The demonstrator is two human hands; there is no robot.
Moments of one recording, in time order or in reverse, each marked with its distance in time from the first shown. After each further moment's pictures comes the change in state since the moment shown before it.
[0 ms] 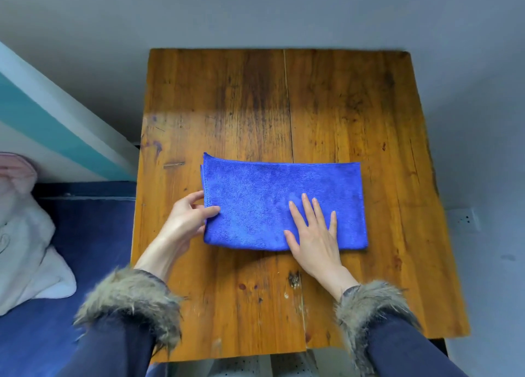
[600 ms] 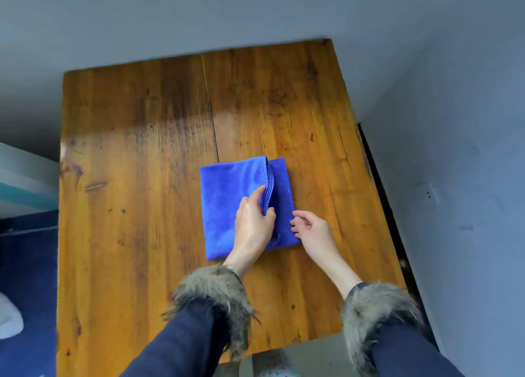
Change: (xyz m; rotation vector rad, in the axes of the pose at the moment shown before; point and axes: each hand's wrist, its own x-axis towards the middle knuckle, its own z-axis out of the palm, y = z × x) left_hand -0.027 -0.030 0.240 0.607 0.024 0.460; right_hand -0.011 0.131 -0.020 1.120 0.040 0.439
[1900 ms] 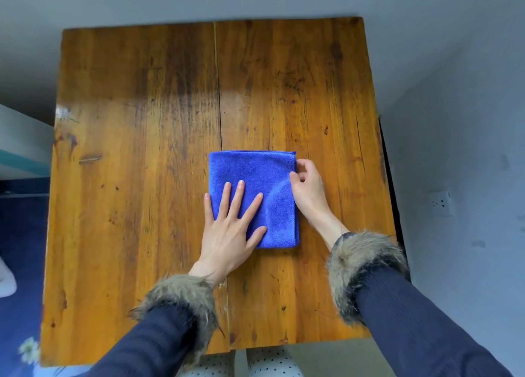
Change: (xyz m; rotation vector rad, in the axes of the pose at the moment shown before) left_hand -0.003 -0.076 -0.002 0.917 0.009 0.386; right_hand 0.062 -0.055 0.005 -0.043 0.025 -0.131
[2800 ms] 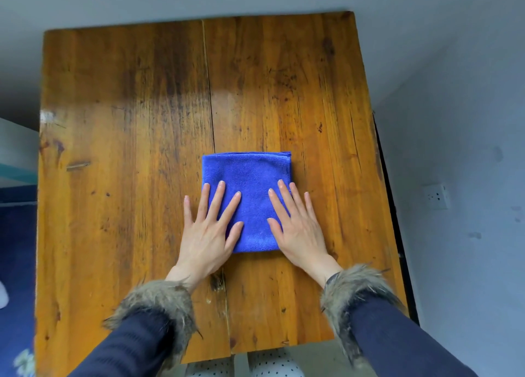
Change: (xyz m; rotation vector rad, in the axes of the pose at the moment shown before) left_hand -0.002 -0.029 0.006 -0.062 -0.026 0.002; right_hand -0.046 0.068 0.007 -0.902 -0.104 -0.584
